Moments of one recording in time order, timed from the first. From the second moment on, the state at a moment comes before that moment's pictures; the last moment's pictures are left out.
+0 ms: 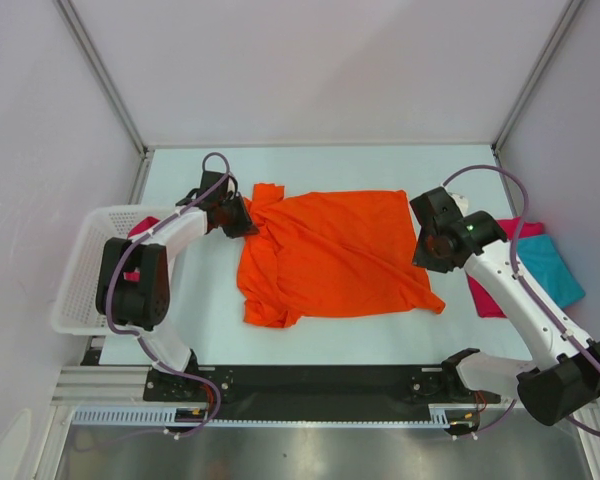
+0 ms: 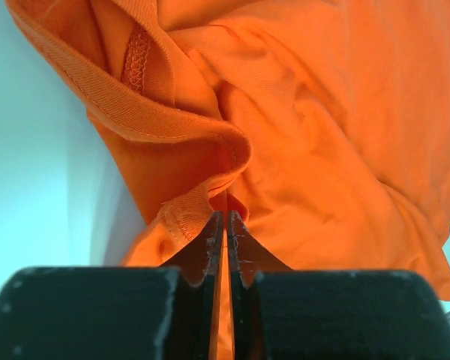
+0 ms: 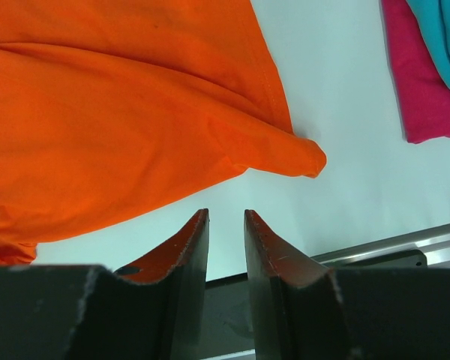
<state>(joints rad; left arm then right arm) -0.20 1.71 1.13 -0.35 0.24 -0.57 0.45 1.19 1.22 -1.16 0.32 0.68</state>
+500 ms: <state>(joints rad) -0.20 1.71 1.13 -0.37 0.21 -0.57 0.45 1.19 1.22 -1.18 0.32 0.68</state>
